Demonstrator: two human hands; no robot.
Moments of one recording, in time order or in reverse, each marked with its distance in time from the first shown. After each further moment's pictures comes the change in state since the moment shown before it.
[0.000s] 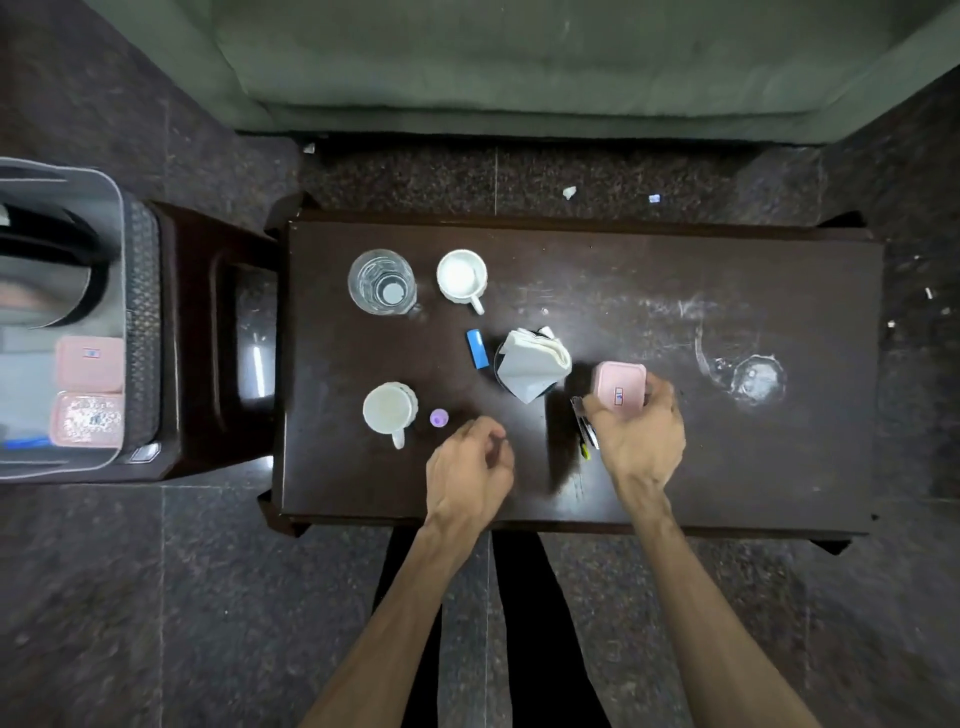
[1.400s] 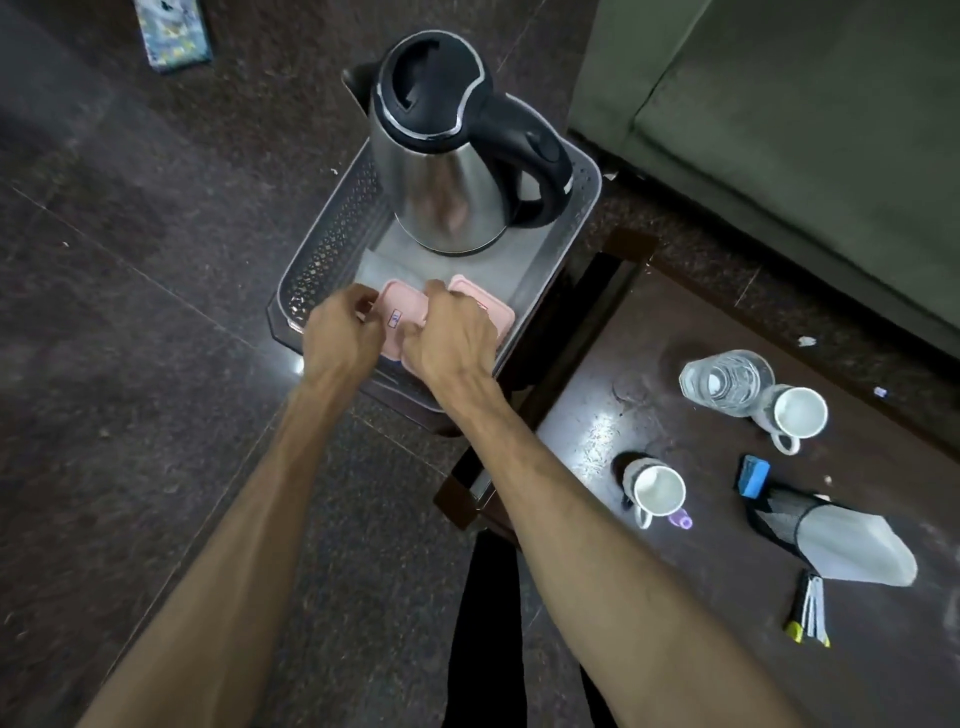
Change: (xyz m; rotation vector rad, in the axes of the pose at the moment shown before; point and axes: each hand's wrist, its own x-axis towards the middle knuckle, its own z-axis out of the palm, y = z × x) left_hand 0.061 -0.353 -0.344 -0.228 0.480 -0.464; right_hand -0.349 -0.330 0.313 -0.438 -0.642 -1.061
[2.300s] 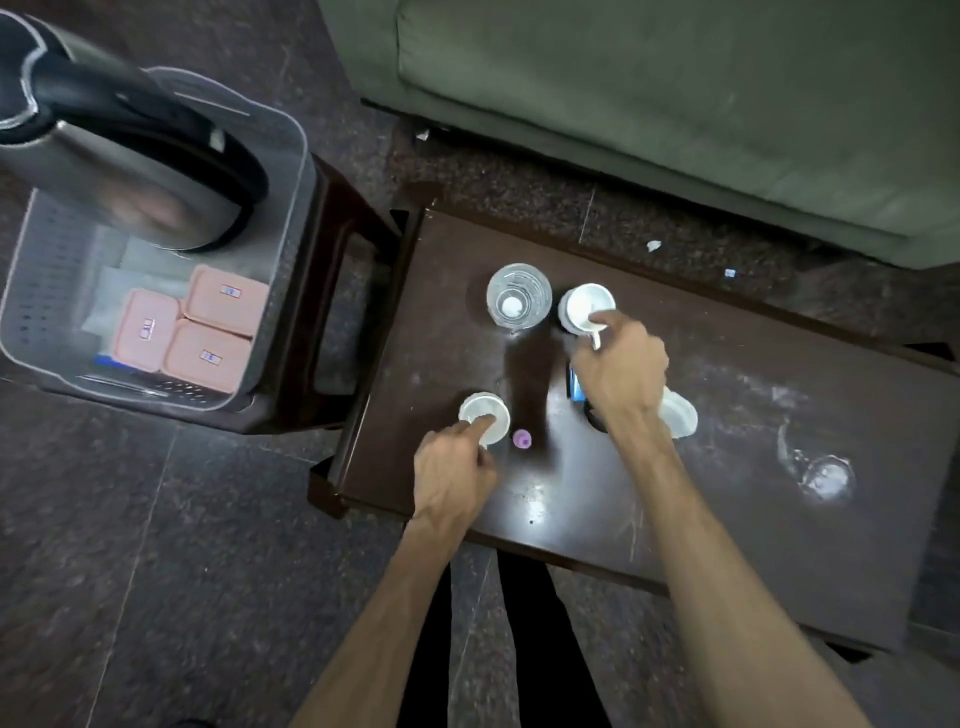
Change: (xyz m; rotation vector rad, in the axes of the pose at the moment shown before) left_hand -0.252 0.120 0.239 0.303 -0.317 0.468; right_hand -0.144 0.337 -0.158 0.143 0.368 0.693
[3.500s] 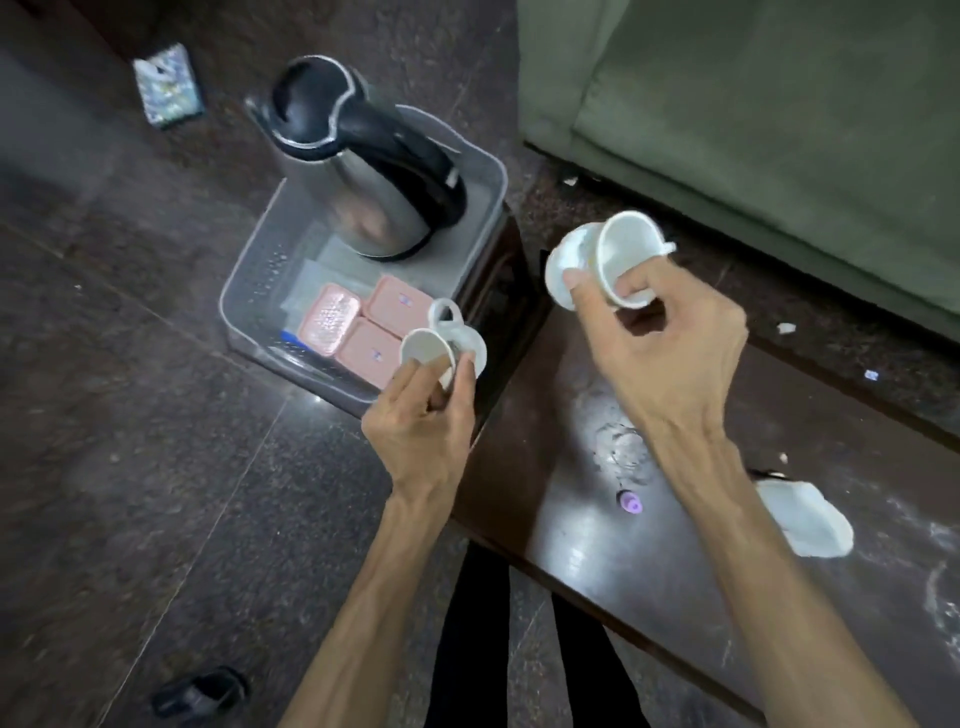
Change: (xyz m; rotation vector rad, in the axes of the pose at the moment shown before) left_hand 0.019 -0.081 -0.145 -0.317 1.050 -0.060; right_hand -0.075 -0.166 -0.010 0.385 0.174 -0.649
